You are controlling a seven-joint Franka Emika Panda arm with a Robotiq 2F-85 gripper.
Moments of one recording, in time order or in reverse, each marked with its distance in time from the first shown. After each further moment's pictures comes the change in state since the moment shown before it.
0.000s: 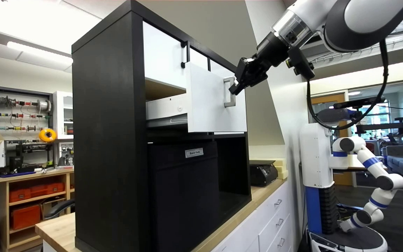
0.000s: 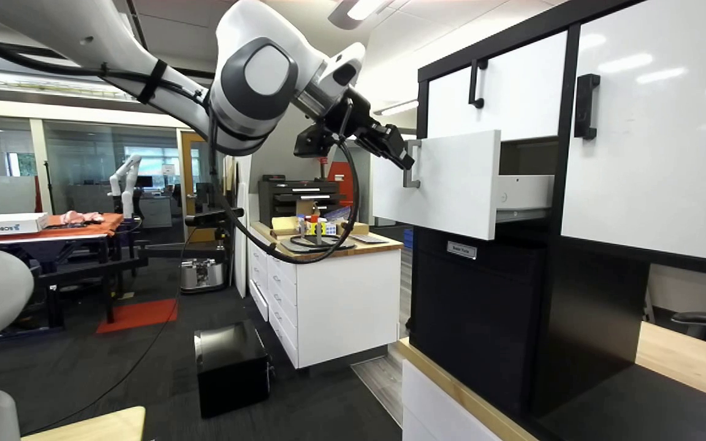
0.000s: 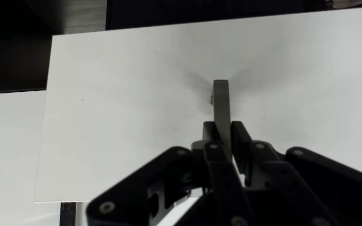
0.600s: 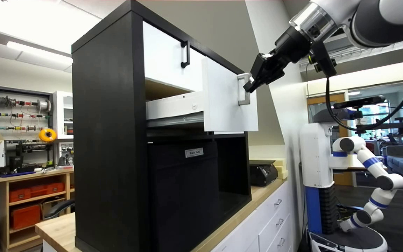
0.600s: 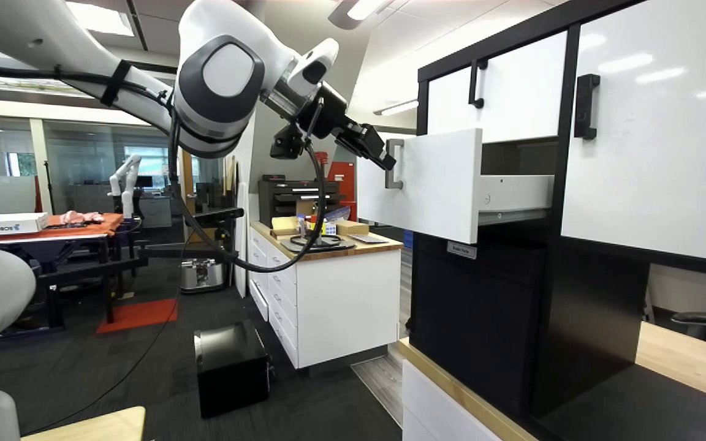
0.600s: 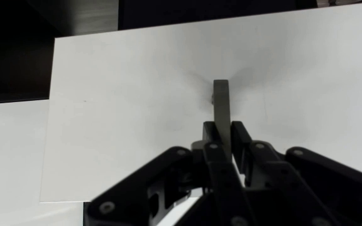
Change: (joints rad) arm -0.025 -0.146 0.028 -0.128 0.050 -0.002 -0.012
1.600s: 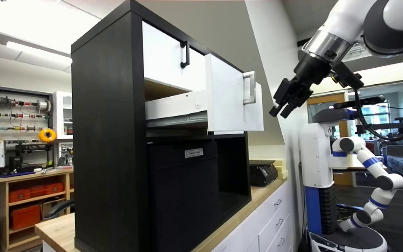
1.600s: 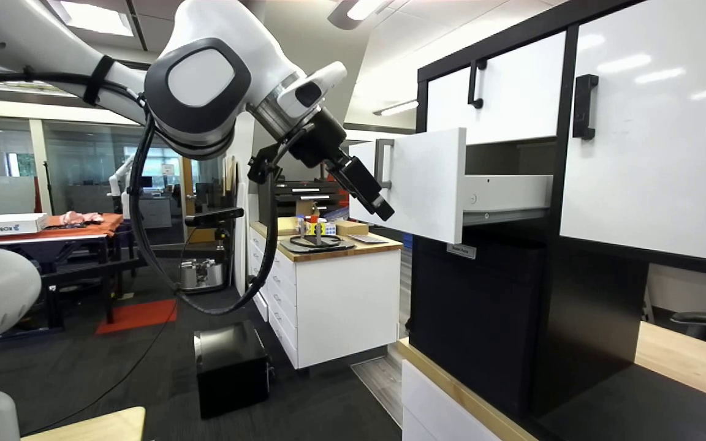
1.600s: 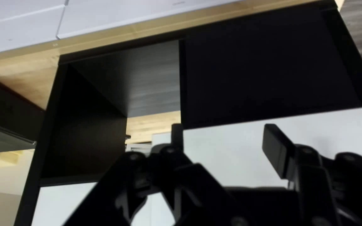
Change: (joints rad) arm -0.065 -0.083 -0.048 -0.096 0.102 -0.244 -0.111
